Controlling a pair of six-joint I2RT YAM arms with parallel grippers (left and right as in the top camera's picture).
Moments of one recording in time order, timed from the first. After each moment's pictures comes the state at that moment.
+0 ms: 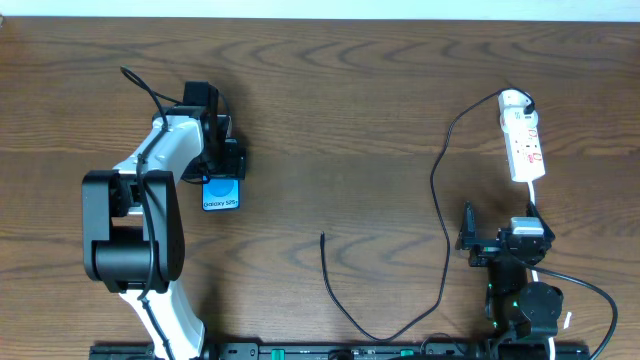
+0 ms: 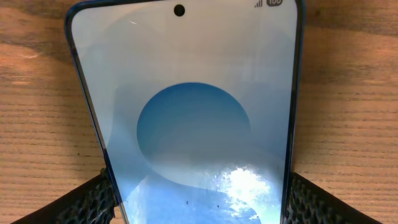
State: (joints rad) left arm -0.02 1.99 1.28 -0.77 0.02 -0.01; right arm 0.01 0.01 0.01 -0.07 0.03 -0.06
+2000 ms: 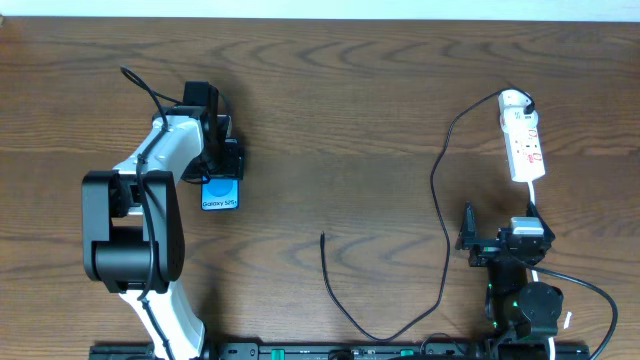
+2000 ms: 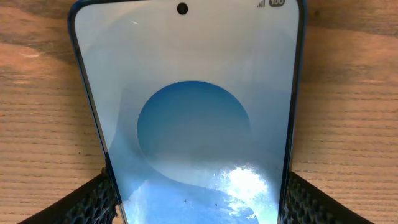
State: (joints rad) left arm -0.02 1.98 1.28 -0.77 0.01 -0.01; right arm 0.01 0.01 0.01 -0.07 0.03 -0.06
